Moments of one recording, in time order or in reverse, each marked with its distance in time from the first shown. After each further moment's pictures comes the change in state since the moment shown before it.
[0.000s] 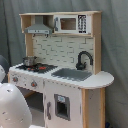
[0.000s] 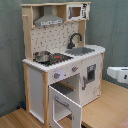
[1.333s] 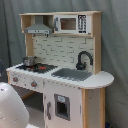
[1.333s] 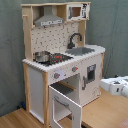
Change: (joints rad) arm -0.177 -0.007 0.142 -0.174 -0.108 0.226 0.113
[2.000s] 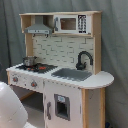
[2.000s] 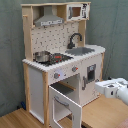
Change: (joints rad) arm -0.163 0.000 0.105 0.000 -0.072 0.100 0.022
